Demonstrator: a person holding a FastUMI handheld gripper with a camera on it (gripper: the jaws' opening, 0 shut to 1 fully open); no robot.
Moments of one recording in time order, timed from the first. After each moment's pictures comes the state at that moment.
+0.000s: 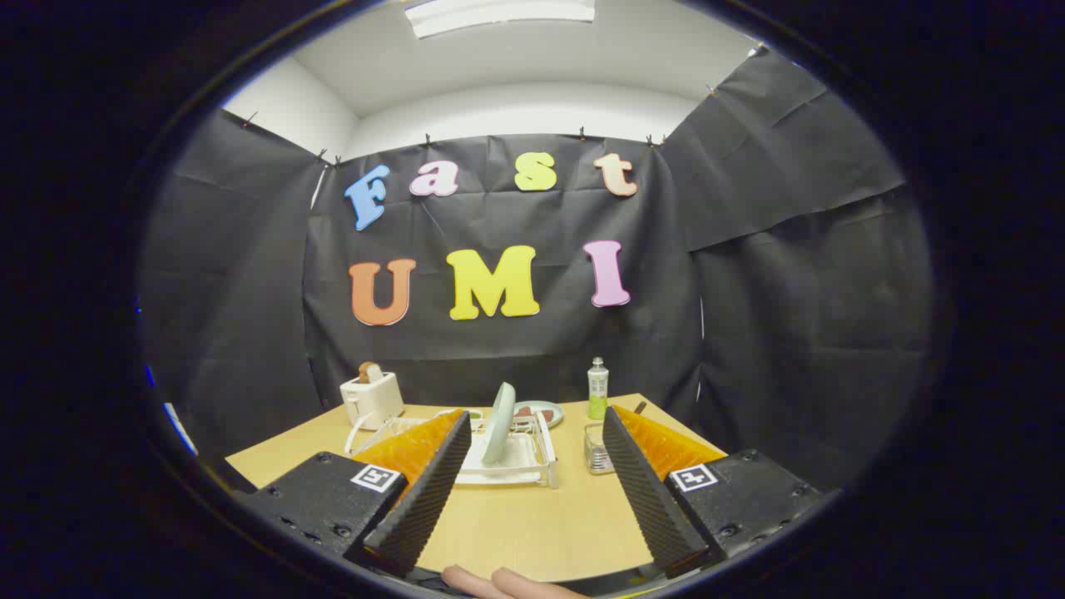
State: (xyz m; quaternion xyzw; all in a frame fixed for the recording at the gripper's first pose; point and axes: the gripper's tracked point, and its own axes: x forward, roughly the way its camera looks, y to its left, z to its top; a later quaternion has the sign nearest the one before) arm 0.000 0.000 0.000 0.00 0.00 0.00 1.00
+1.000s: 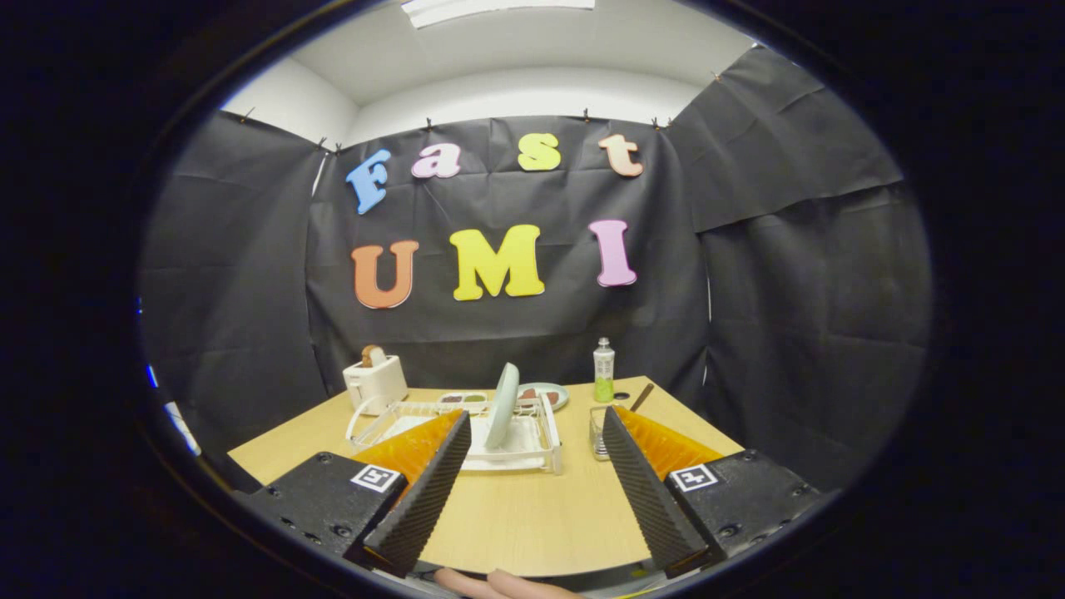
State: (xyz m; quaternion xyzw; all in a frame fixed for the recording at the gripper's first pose) arm 0.017 -0.002 -0.018 0.00 0.04 0.01 1.00
